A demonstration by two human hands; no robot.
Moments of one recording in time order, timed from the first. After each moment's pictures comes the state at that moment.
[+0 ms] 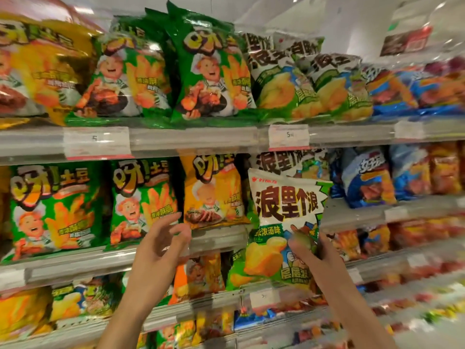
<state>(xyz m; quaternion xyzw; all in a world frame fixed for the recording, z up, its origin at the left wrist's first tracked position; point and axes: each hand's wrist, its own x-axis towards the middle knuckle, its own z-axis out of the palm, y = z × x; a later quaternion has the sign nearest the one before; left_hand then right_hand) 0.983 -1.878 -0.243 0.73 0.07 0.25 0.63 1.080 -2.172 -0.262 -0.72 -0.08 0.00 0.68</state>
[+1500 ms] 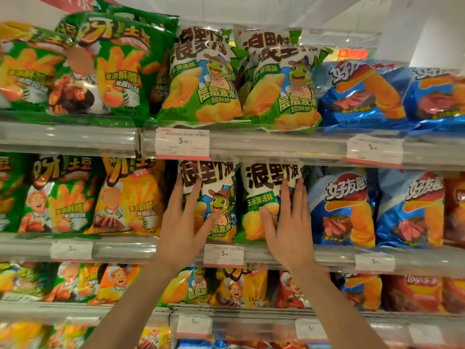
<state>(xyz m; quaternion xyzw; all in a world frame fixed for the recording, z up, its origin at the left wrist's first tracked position) 1.174 -2.064 -0.245 0.89 0.09 0.40 0.21 1.305 -2.269 -0.255 -0.87 -0.28 -0.27 0.31</state>
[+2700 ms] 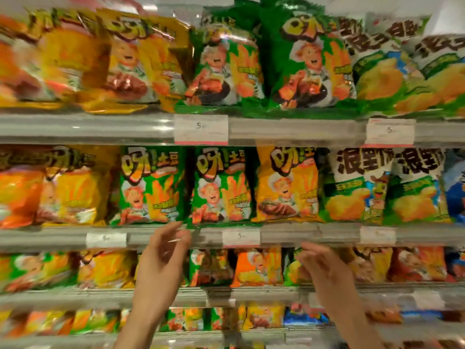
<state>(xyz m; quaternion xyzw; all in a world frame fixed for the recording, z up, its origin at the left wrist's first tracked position) 0.910 -1.788 -0.275 0.71 0.21 0.36 0.56 1.066 -2.061 -0.320 -0.77 -0.15 -0.01 0.62</state>
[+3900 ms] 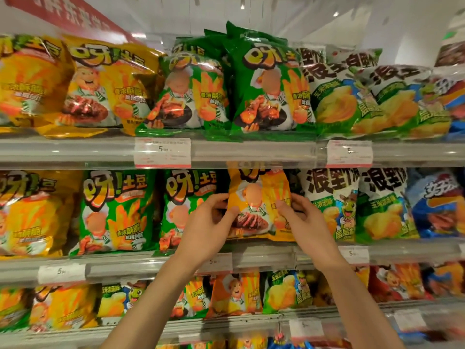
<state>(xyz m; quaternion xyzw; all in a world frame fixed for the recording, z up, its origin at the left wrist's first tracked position) 1.046 -1.839 -0.206 0.83 0.06 0.29 0.47 1.142 -2.043 -0.209 -0.75 -0.19 -0.03 0.64</state>
